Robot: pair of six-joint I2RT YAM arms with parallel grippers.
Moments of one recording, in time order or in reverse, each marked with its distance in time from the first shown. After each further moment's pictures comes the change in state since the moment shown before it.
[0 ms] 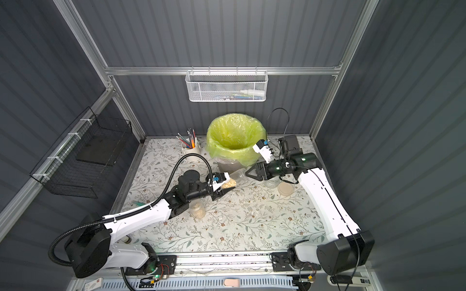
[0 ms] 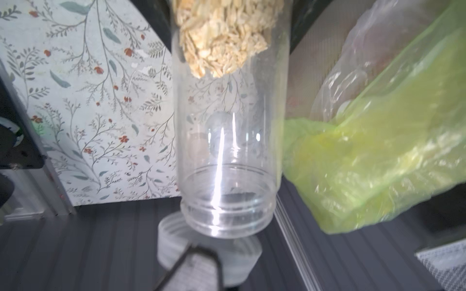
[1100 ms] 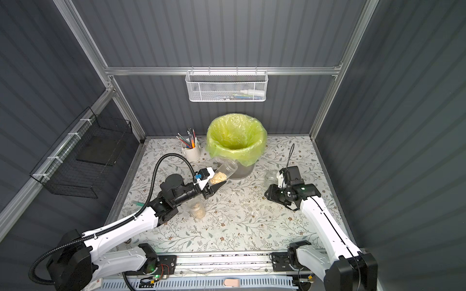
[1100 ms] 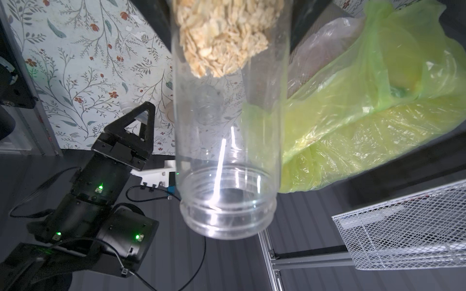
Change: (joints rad) left arm 0.021 -0.199 -0.117 0.120 -0.042 -0.158; right arm -0.022 -0.271 -0.609 0.229 0.510 0.591
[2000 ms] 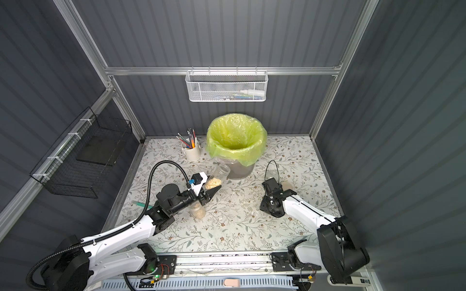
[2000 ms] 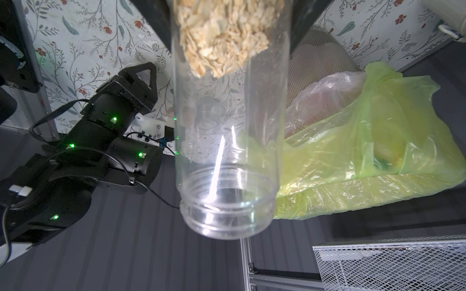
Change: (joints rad) left arm 0.000 -0.064 -0.147 0.105 -0.070 -0.126; right arm 0.227 0.246 -0.162 0.211 0.268 0.314
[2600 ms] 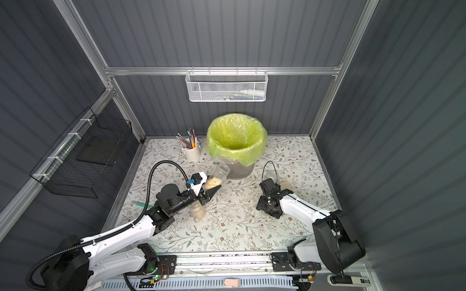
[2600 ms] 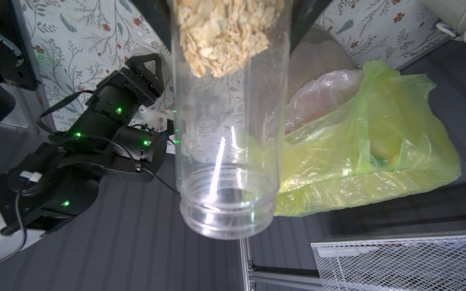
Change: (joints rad) left arm 0.000 -0.002 0.000 0.003 -0.002 0.001; right arm 0.019 0.046 0.001 0.033 0.018 0.019
